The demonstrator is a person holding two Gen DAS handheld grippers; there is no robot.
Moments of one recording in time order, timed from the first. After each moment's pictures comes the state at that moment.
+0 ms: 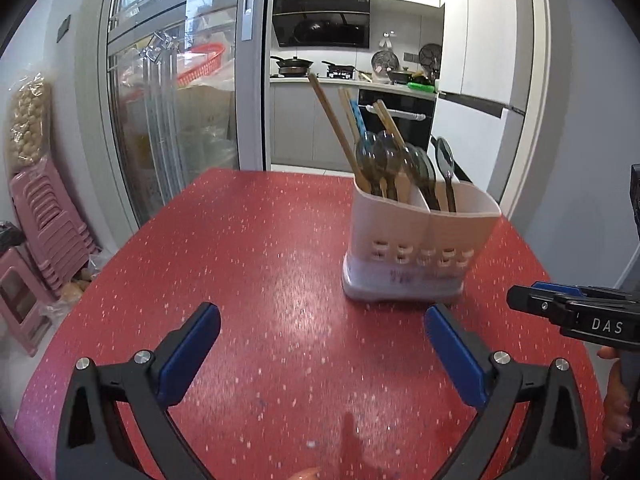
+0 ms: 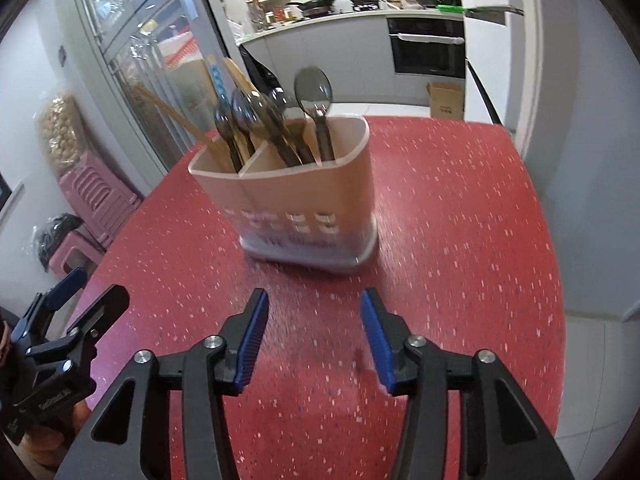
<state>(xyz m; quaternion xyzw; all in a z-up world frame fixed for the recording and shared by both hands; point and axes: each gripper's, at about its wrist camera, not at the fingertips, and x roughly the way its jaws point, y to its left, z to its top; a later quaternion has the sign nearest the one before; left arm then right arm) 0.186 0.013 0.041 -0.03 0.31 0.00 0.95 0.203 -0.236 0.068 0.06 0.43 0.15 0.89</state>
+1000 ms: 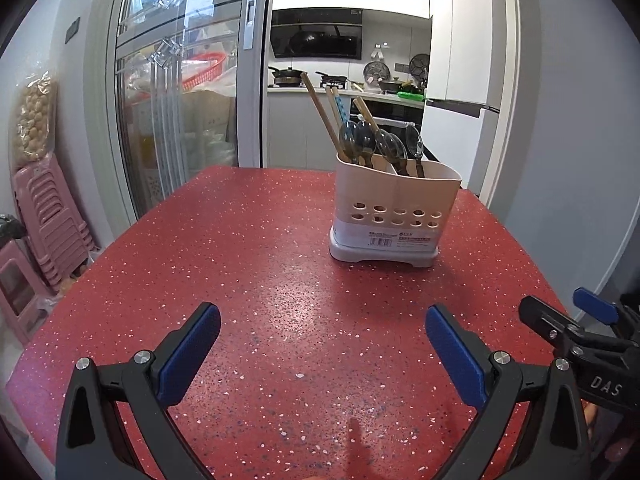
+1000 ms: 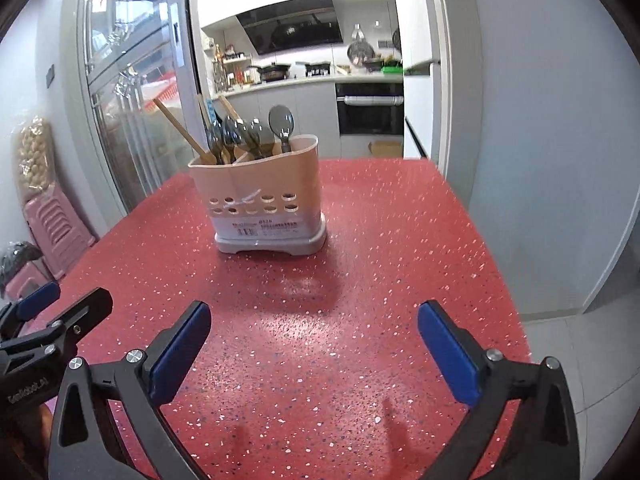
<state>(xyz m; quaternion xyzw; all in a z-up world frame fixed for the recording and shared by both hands) 0.105 0.015 0.040 -0.03 0.28 -0.01 0.96 0.084 -0.233 0.061 0.03 0.30 0.04 0.95</state>
